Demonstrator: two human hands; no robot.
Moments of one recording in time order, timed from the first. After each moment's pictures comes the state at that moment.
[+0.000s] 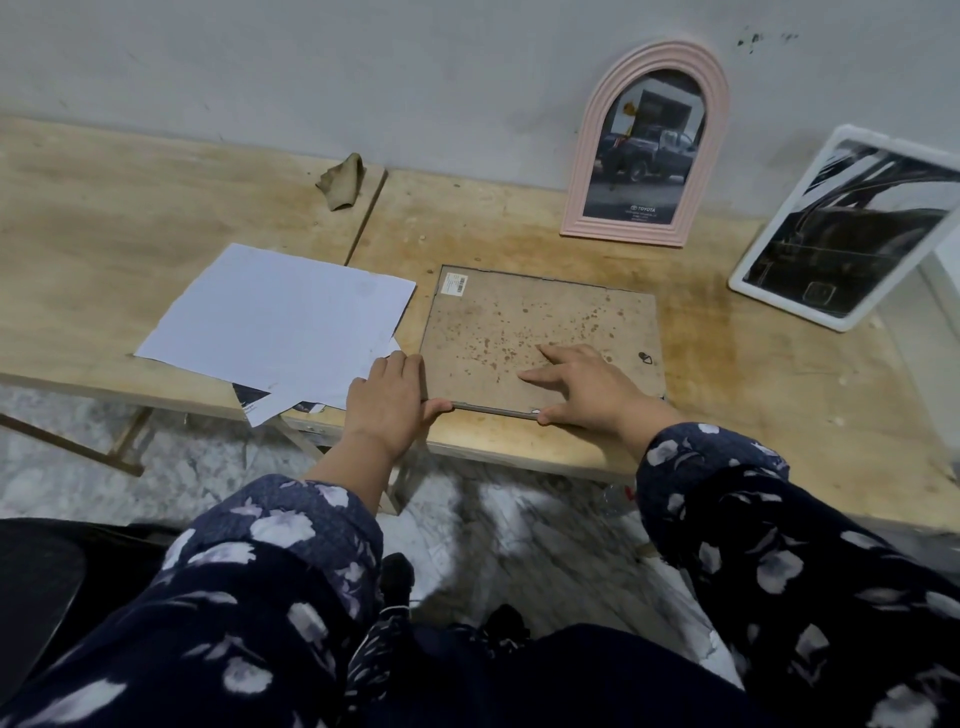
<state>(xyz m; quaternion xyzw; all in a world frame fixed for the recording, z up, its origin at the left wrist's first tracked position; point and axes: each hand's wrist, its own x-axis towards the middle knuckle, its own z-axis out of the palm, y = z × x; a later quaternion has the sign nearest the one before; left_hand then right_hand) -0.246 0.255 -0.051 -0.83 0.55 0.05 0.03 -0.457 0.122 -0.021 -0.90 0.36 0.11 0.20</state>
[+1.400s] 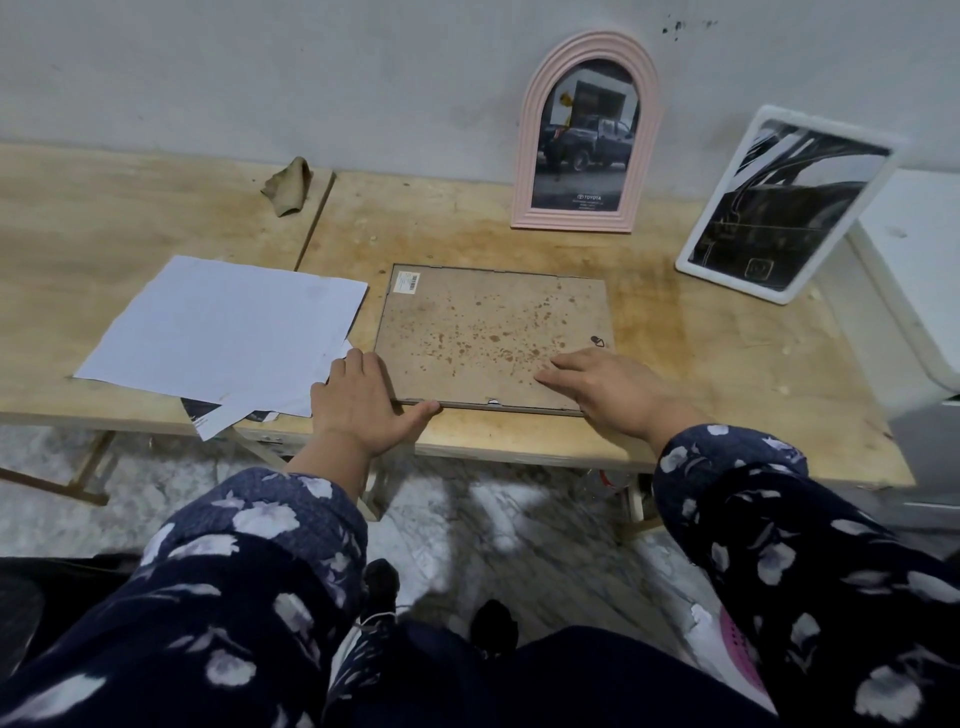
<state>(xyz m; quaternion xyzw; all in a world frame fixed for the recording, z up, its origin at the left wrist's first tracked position) -0.254 0.246 -0.046 -0.85 0.53 0.05 0.03 -0.526 0.112 -0.017 -0.95 0.29 0.10 0.03</state>
